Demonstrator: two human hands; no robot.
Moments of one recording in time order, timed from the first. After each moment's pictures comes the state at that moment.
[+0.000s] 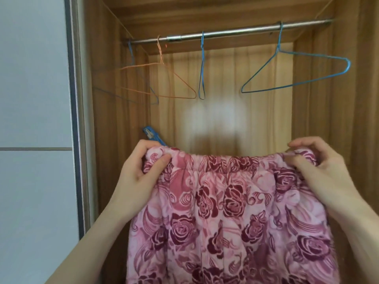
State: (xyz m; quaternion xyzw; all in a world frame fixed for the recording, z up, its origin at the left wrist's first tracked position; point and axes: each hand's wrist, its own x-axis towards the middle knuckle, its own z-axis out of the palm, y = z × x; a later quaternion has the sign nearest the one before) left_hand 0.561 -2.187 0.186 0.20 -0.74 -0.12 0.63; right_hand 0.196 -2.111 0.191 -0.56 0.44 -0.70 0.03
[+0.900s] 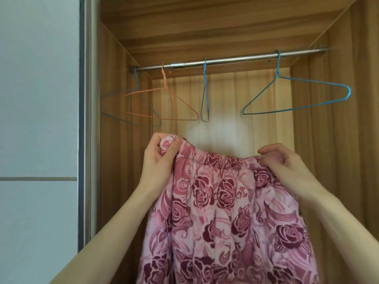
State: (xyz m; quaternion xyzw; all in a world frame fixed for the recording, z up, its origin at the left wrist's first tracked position) left_hand 0.526 -2.247 0.258 0.15 -0.66 -0.20 0.71; right_hand 0.222 -2.175 0.245 -0.62 0.47 -0.62 0.06
